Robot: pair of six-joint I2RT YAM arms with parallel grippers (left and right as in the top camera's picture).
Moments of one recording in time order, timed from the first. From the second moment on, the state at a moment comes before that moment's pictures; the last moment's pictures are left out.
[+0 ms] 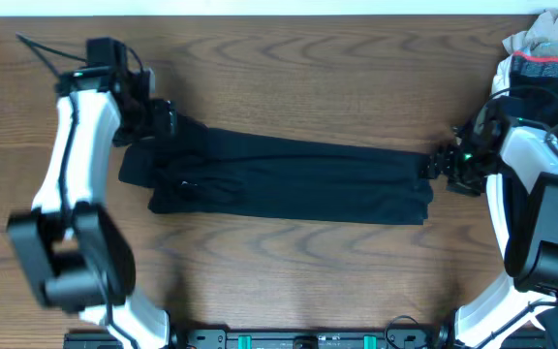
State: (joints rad) left arm 0.13 1.80 1.54 -1.05 0.16 -0.02; right arm -0.25 1.91 1.17 -0.83 -0.33 0.12
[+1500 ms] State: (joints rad) left arm 0.13 1.29 1.55 -1.26 0.17 -0.02; right arm -0.23 1.61 1.34 -1.01 -0.28 0.05
